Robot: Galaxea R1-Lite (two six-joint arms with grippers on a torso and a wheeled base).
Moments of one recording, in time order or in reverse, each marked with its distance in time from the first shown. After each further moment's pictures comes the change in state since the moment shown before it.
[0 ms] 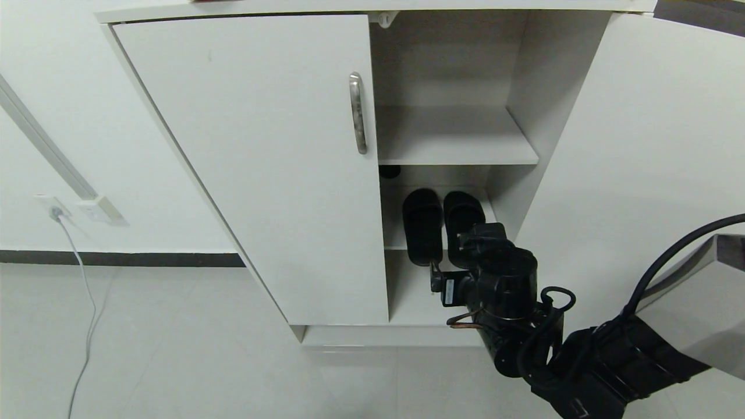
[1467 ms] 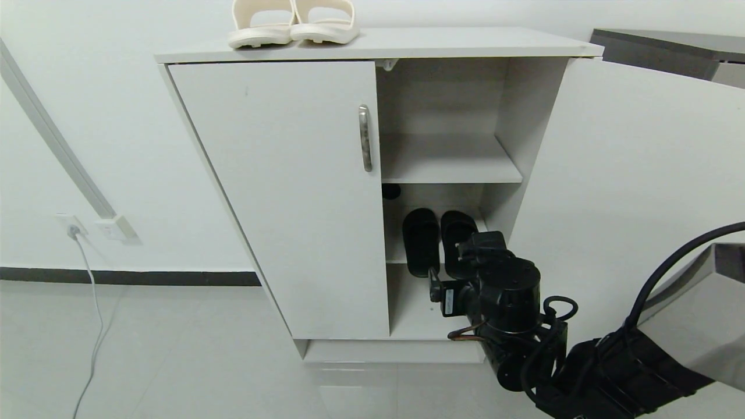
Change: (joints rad) left arm 0.000 0.000 0.000 0.000 -0.002 0.000; right arm 0.021 -0.003 0.049 -0.040 -0.003 -0.014
